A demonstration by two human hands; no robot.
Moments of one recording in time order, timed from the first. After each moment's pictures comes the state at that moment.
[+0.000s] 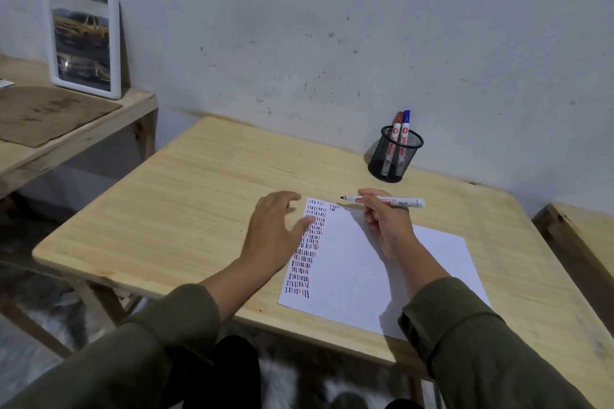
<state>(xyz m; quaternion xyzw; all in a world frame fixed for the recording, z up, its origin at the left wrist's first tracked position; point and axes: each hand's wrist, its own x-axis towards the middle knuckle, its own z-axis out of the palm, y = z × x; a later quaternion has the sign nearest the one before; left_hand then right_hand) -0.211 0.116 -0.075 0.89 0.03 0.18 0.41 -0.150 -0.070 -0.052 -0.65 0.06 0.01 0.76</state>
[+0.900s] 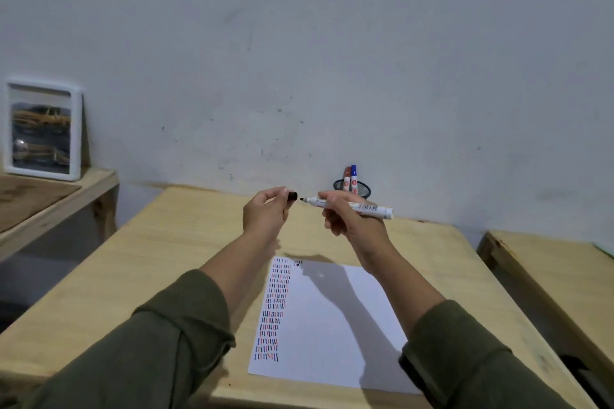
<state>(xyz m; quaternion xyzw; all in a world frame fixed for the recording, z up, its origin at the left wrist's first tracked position) -0.149 0.079 0.035 0.58 0.14 0.10 0.79 -0.173 -0.068 0.048 -0.68 -0.13 -0.05 0.72</state>
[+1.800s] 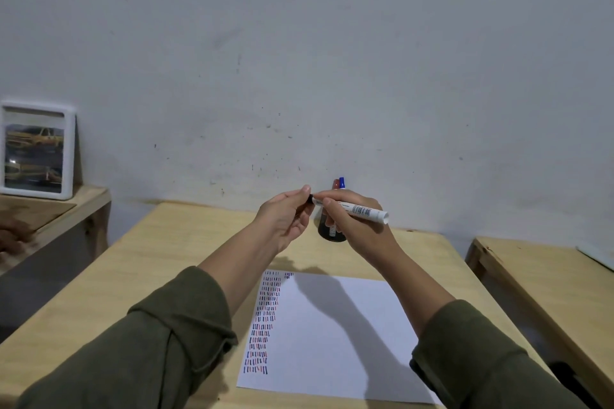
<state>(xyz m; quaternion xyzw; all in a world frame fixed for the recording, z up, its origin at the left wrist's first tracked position) -0.164 0.052 0.080 0.48 0.07 -0.07 0.87 -0.192 -0.088 0.084 -0.79 -0.21 -0.16 0.56</state>
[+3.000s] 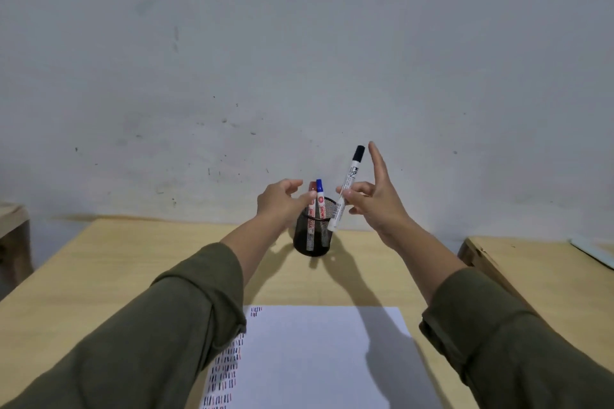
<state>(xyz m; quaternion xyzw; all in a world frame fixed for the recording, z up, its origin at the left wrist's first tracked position) -0.035 0.005 0.058 0.82 0.00 0.04 0.58 -0.072 -0.158 0.083 -0.78 -0.08 -0.09 0.62</state>
